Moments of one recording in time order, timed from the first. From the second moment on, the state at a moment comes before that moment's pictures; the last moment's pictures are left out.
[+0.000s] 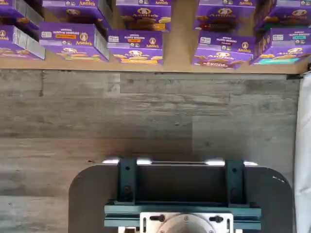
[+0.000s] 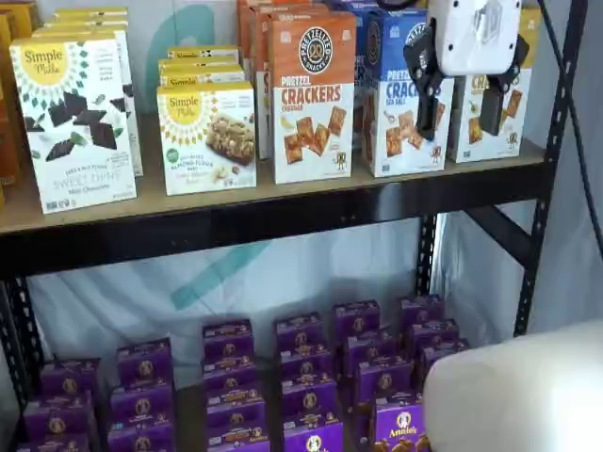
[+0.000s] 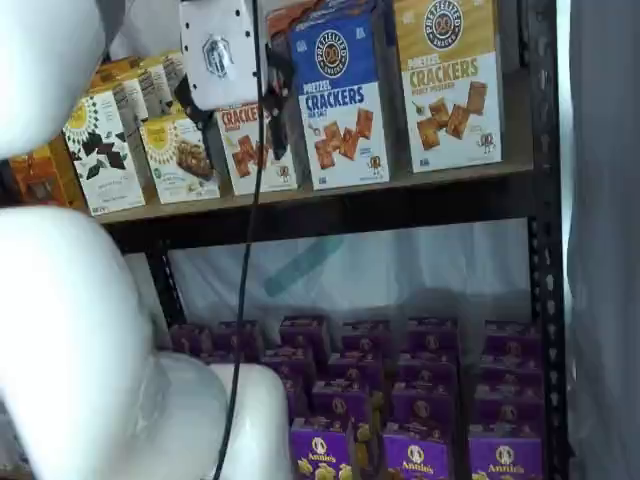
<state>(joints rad) 0.01 -0.84 -1.15 0.04 2.00 0.03</state>
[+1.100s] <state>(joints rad) 0.03 -0.76 -1.18 0.03 1.86 0.04</state>
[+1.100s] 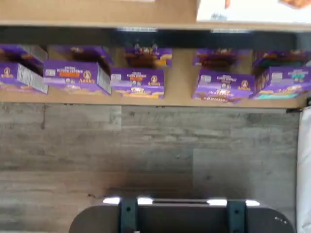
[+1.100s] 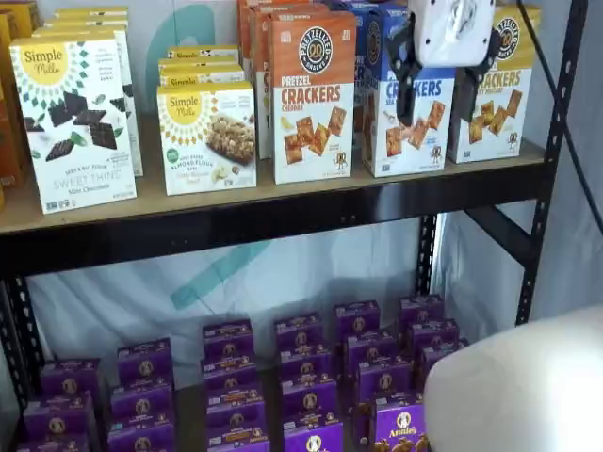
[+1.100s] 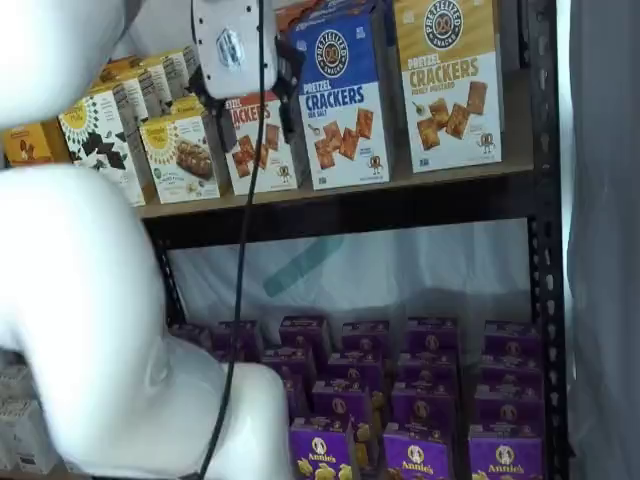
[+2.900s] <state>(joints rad) -0.13 -0.41 -1.64 0.14 2.03 -1.63</state>
